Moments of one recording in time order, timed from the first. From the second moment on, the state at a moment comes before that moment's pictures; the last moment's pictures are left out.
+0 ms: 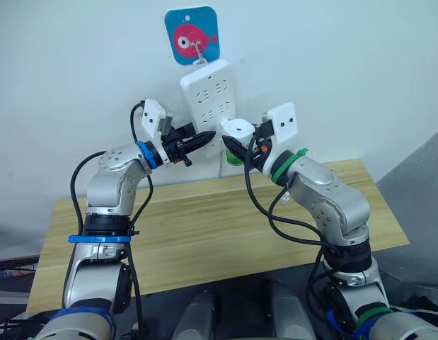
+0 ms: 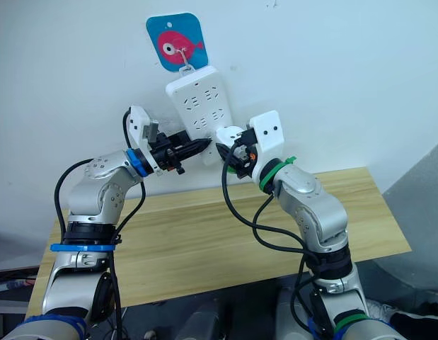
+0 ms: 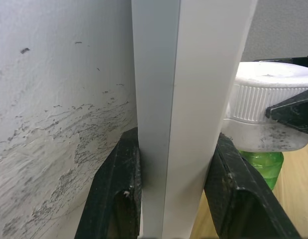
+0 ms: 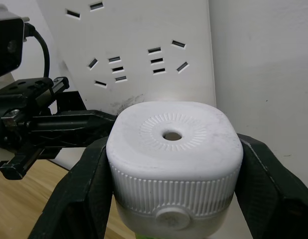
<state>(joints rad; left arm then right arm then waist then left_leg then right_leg) -0.71 0.43 0.09 0.23 -0.39 0.35 -0.93 -0.64 -0.12 0.12 -0.34 0.32 0.84 0.23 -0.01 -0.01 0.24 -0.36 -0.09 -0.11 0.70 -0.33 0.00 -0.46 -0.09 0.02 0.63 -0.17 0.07</state>
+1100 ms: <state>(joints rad) -0.40 0.61 0.16 0.07 -0.42 0.32 -0.94 -0.46 -0.36 0.05 -0.60 0.55 1.05 0.44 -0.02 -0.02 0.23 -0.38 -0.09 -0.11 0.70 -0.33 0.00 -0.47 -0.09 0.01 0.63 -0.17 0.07</state>
